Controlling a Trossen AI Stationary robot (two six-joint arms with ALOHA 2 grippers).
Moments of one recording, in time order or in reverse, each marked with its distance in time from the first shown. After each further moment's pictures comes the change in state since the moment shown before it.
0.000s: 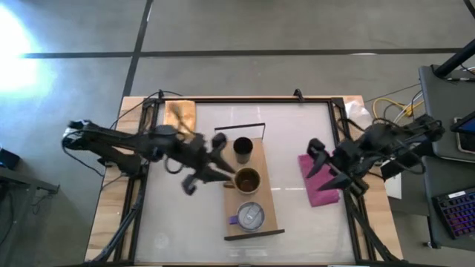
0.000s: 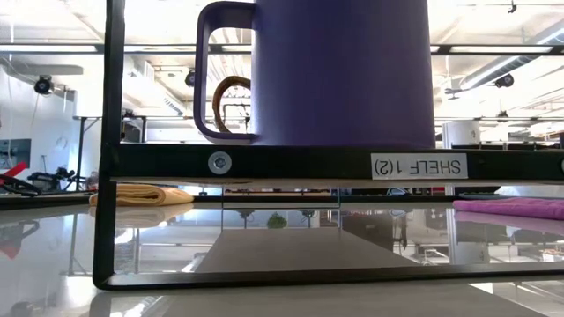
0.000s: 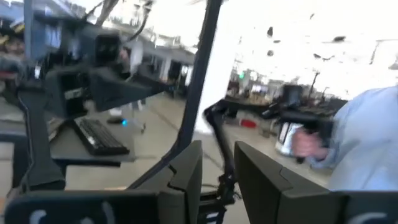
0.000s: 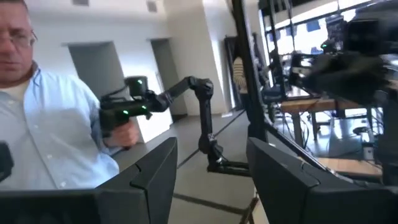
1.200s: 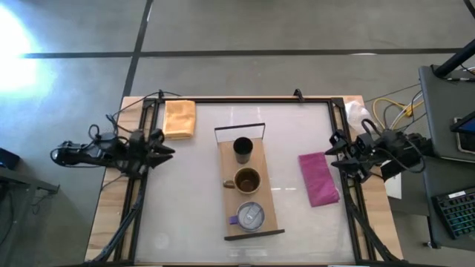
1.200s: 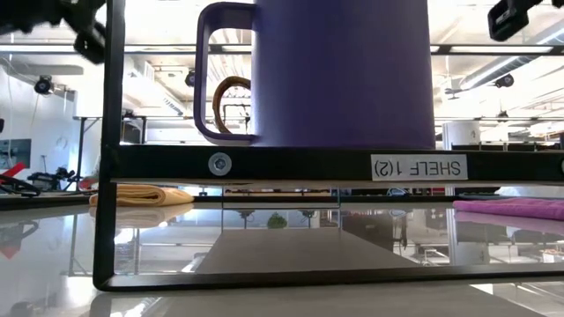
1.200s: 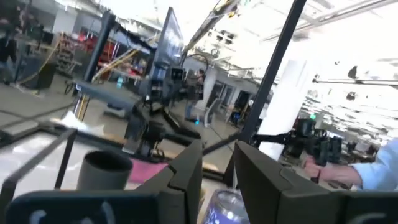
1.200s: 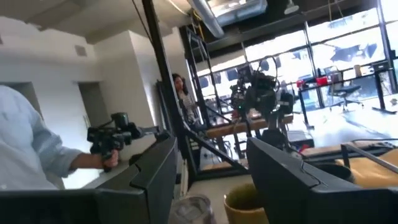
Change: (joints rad) left arm 0.033 -1.111 -0.830 -0.366 -0.339 -0.080; right arm -0.041 -0.861 -0.615 -0.124 0.319 -0.032
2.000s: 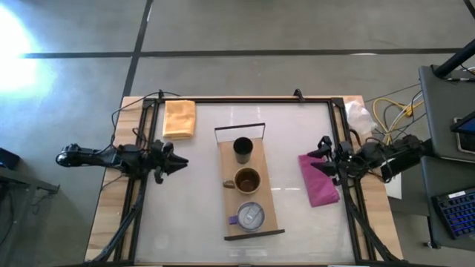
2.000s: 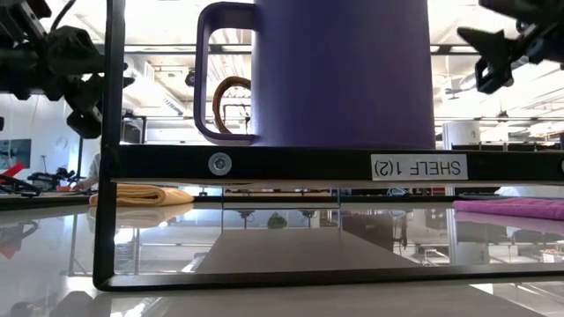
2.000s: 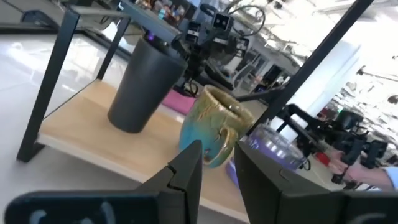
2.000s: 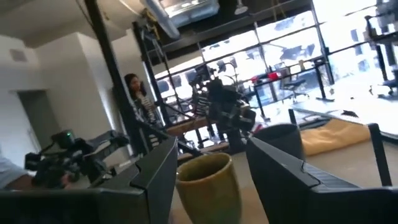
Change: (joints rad) left arm 0.000 -0.114 -0.276 -0.063 -0.079 -0.226; right arm -0.003 -0.002 -0.289 0.253 0.190 0.013
